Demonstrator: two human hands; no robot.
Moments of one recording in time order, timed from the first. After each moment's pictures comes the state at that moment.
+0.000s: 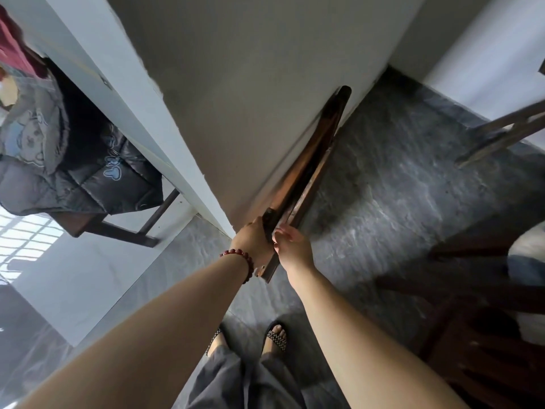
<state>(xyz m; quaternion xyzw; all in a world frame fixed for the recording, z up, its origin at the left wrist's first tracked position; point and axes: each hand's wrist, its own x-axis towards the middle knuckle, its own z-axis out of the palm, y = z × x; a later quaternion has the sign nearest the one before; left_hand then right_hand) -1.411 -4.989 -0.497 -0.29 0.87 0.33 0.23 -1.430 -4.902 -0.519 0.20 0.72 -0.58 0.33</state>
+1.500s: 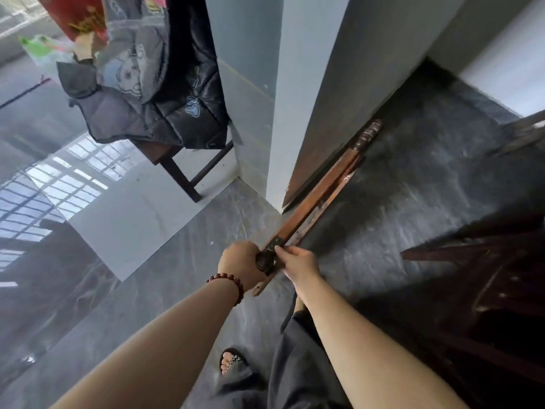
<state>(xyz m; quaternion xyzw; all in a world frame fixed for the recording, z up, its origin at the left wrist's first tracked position) -1.142 -5.035 -0.506 -0.27 0.89 0.28 0.24 -1.194 -4.924 -0.538 0.20 0.72 -0.52 0.41</state>
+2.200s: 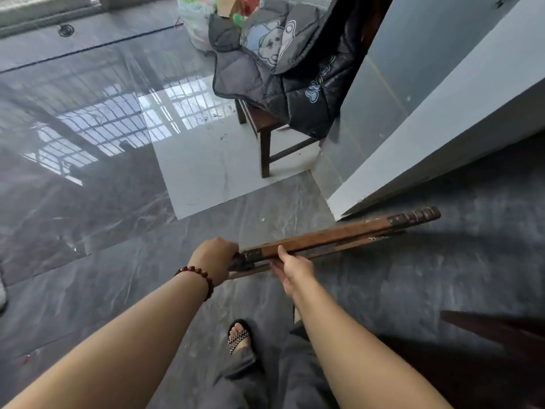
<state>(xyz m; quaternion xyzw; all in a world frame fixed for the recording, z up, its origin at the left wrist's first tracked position) -0.975 -5.134 -0.498 -0.35 0.87 0.19 0.30 -1.091 -5.026 -0.530 0.29 0.60 -0.55 0.51</state>
